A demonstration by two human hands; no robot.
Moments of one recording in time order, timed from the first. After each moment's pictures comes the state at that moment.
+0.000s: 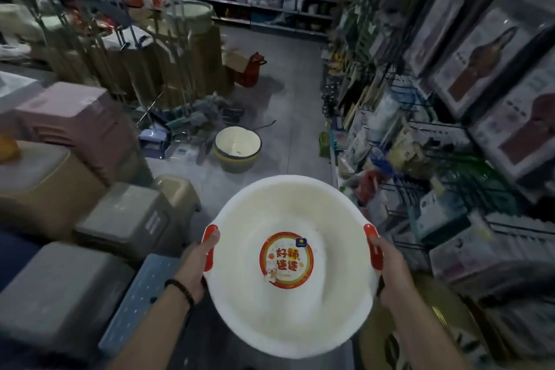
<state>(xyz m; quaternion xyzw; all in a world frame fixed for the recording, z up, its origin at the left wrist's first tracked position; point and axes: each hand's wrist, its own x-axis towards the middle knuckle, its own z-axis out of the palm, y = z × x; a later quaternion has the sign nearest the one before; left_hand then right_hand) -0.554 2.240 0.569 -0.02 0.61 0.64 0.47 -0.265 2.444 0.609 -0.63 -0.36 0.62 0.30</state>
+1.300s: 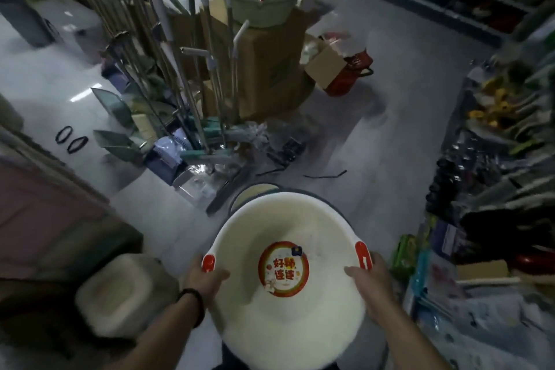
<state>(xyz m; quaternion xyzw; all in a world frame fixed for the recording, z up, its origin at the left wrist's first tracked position) -1.138 2.945 0.430 -0.23 0.78 0.49 0.33 -0.986 3.241 0.482 -0.57 -0.62 0.54 -0.02</state>
